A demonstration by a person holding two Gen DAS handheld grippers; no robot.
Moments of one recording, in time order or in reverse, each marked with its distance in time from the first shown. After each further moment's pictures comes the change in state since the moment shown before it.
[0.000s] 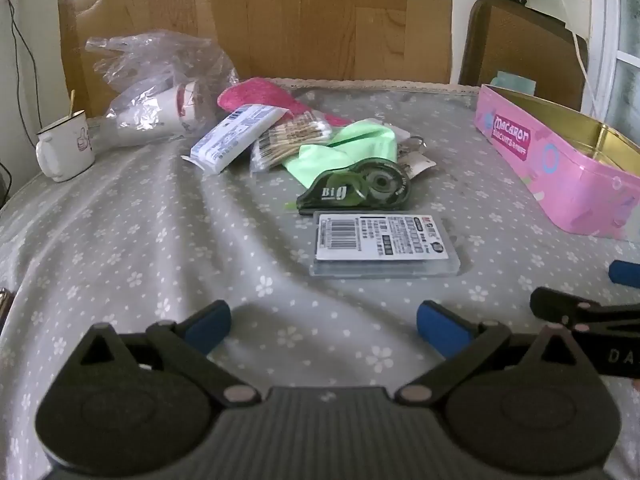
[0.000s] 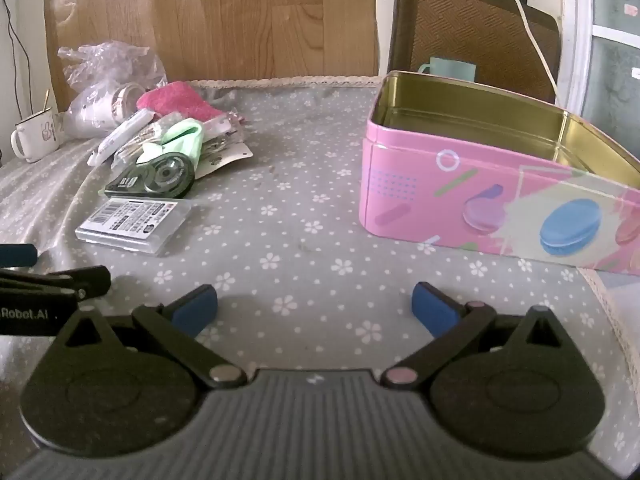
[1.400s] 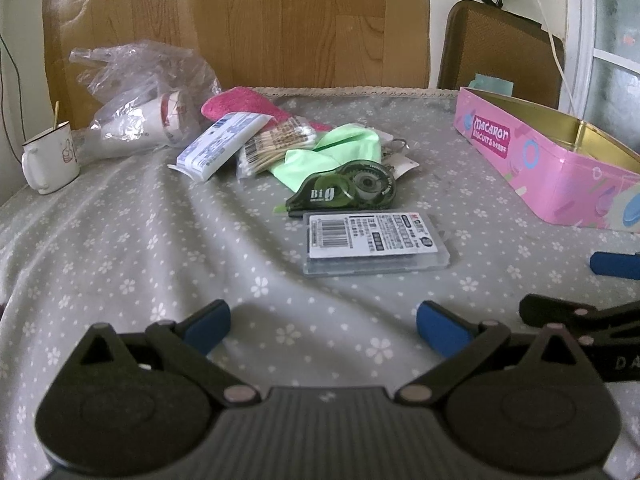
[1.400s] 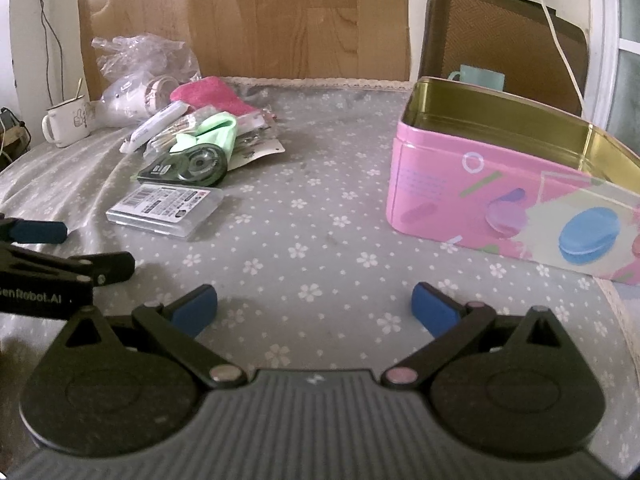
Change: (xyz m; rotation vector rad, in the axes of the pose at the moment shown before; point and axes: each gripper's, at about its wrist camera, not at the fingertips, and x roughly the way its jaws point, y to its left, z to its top) left arm -0.002 0.000 -0.003 0.026 -0.026 -0.043; right arm -0.007 0.004 -0.005 -0.073 -0.001 0.079
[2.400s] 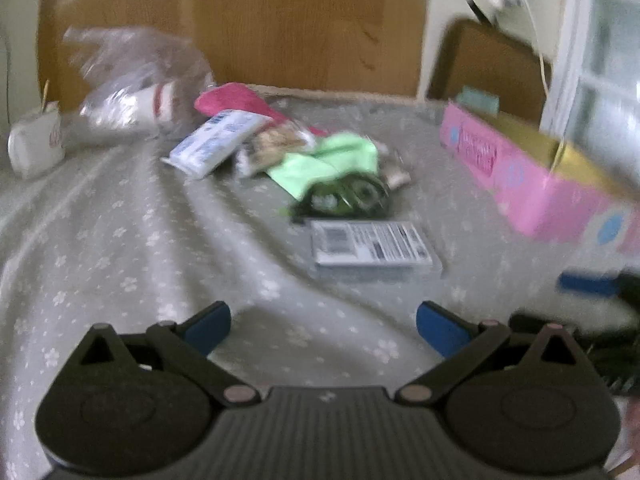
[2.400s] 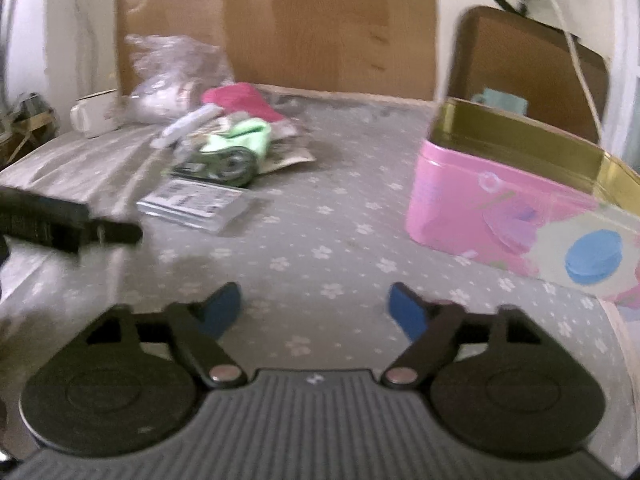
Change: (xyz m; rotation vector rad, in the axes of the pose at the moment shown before) left arm -0.010 0.026 0.003 -0.051 0.004 -0.114; right arm -0.014 0.007 -0.003 -0.085 -0.036 0.077
